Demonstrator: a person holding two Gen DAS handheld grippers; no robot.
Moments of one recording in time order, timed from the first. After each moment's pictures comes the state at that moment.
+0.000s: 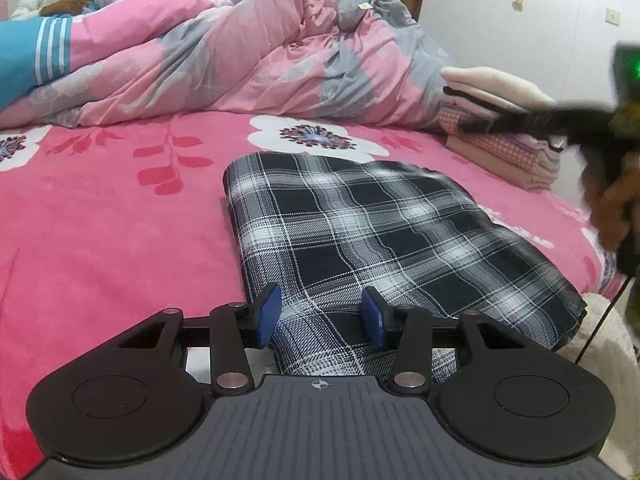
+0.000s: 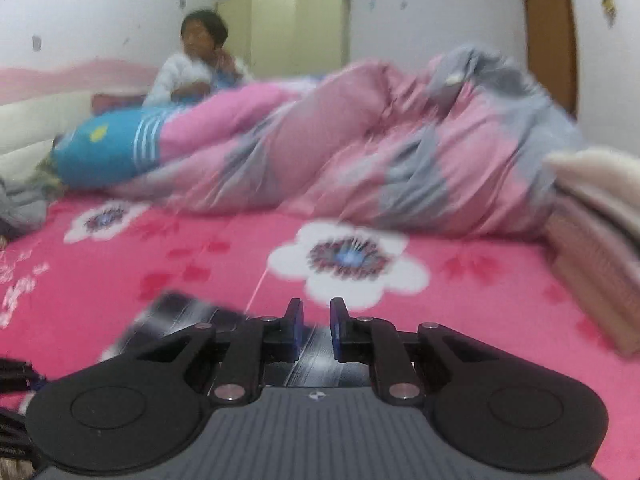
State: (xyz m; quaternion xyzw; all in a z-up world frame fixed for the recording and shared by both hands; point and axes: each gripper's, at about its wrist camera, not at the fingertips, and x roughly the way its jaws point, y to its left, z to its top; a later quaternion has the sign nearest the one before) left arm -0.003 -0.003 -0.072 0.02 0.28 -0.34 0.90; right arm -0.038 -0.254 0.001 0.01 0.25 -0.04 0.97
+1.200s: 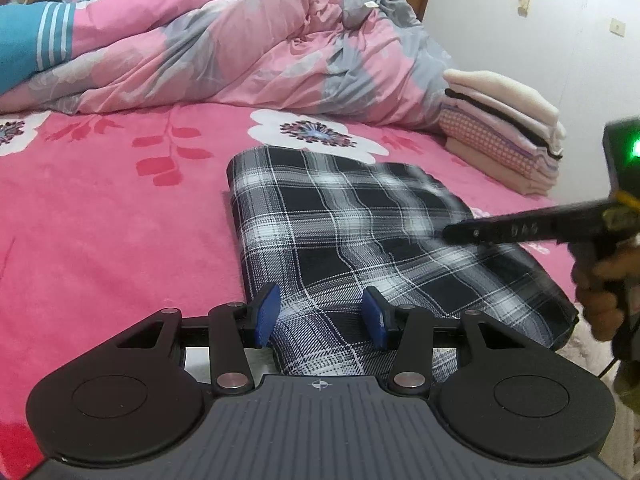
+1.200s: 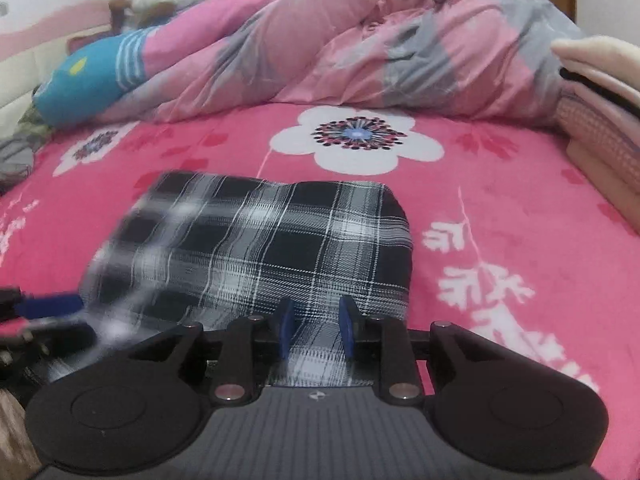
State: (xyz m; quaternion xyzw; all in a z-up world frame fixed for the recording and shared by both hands) left arm 0.004 0.002 -0.071 -0.01 0.30 -0.34 0.89; right arm -0.040 -0.238 -0.044 0.06 0.36 -0.05 0.93
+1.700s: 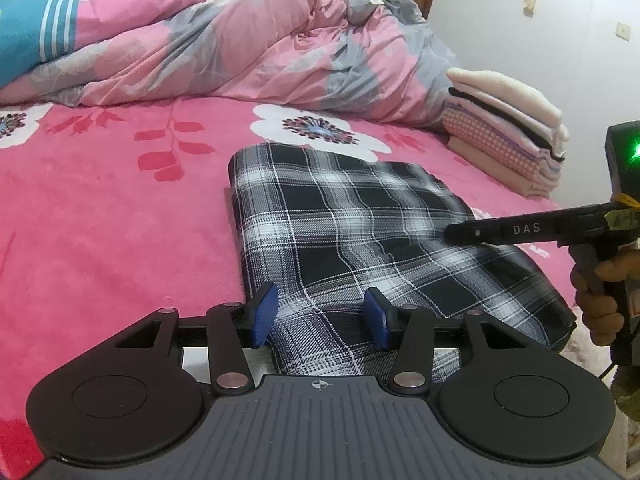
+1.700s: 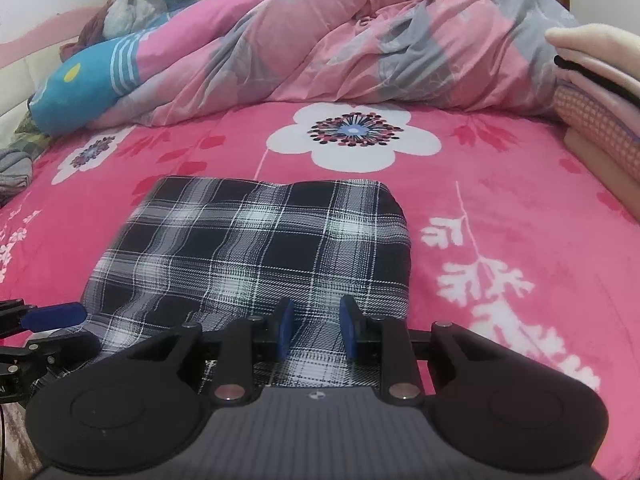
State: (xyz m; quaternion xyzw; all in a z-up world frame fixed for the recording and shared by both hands) left arm 0.008 0.004 -0.069 -0.01 0.31 -0.34 0.89; right arm -0.043 -0.240 -0.045 0.07 0.36 -0.05 0.93
